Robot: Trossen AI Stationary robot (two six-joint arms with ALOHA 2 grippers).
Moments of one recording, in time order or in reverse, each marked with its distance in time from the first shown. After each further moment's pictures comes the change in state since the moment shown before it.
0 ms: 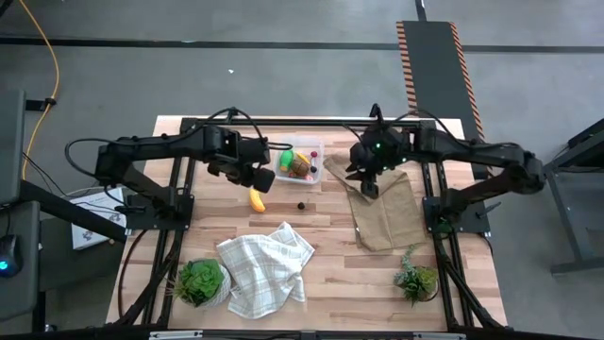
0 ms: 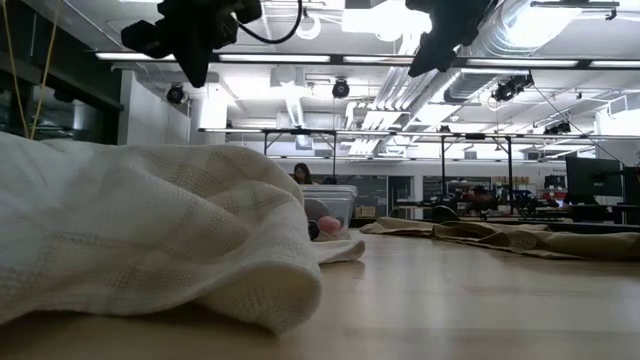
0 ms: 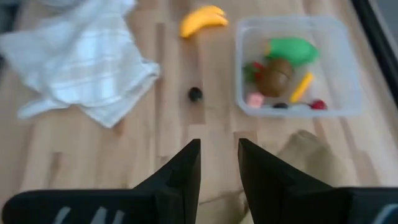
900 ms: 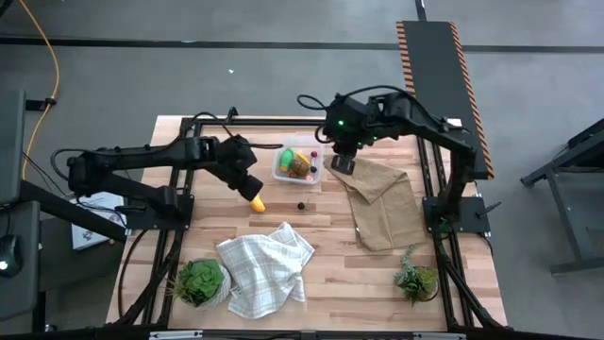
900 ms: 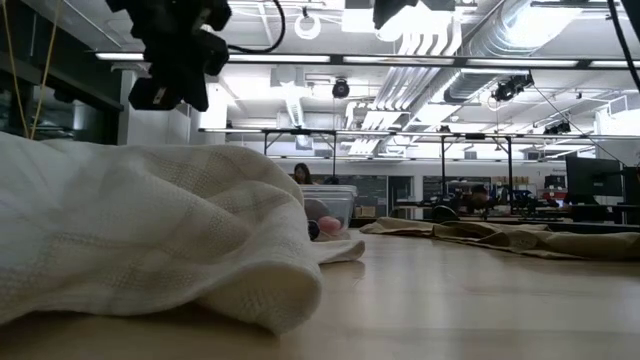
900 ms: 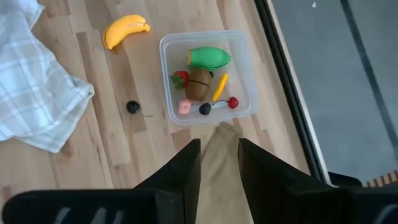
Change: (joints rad) left arm 0.120 -0.279 -0.492 0.553 0.291 0.341; right arm 0.055 0.571 1.102 -0.751 0.341 0.114
